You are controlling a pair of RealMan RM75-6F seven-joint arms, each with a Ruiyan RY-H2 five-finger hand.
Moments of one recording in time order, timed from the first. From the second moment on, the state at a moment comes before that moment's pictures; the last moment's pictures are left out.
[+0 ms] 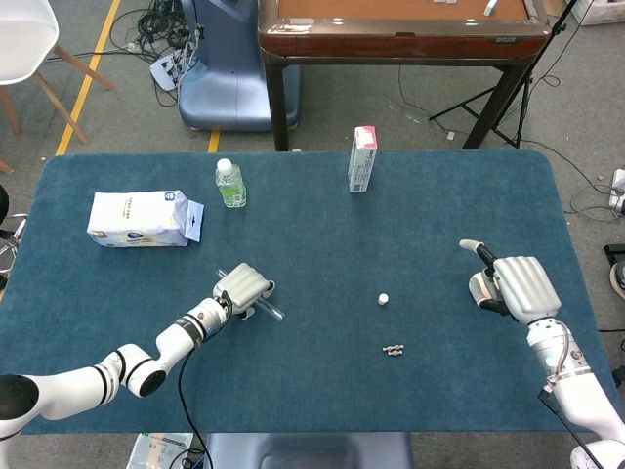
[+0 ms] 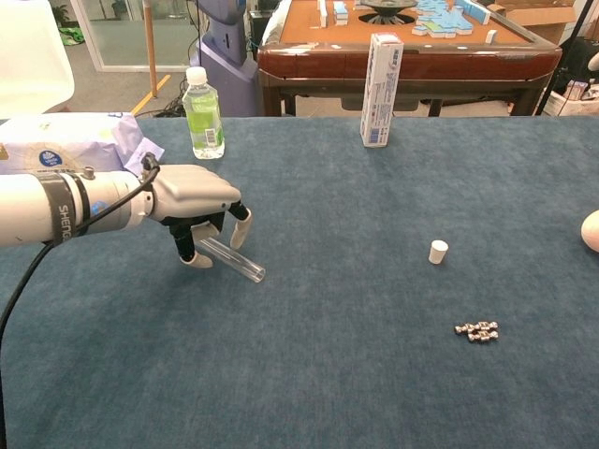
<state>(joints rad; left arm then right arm) -0.95 -1.61 -0.11 -1.20 1.31 0.64 0.29 0.41 -0.98 0.13 -1.85 -1.26 1.15 -0.07</state>
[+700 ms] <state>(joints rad) -0.96 -1.65 -0.08 -1.13 1.33 0.67 0.25 0.40 -0.98 0.13 -1.85 -1.25 1.14 -0.08</state>
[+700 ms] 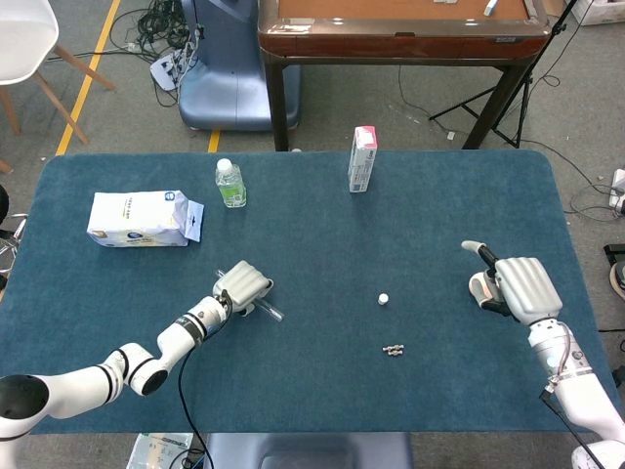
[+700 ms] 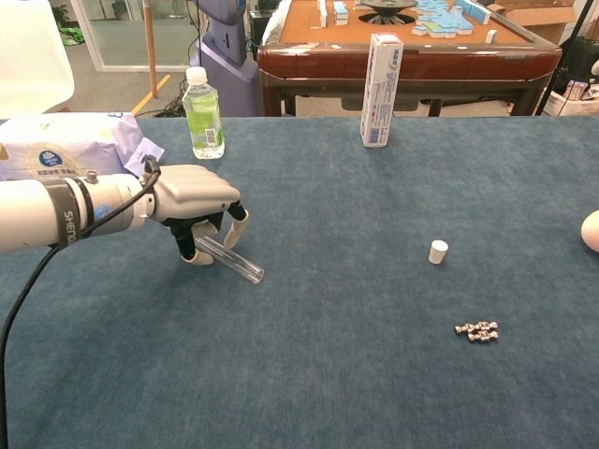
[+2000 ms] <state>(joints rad) -0.71 -1.32 -0.12 -1.68 1.12 1.02 0.35 0.56 -1.30 0.14 -1.59 -1.19 0.98 -0.28</state>
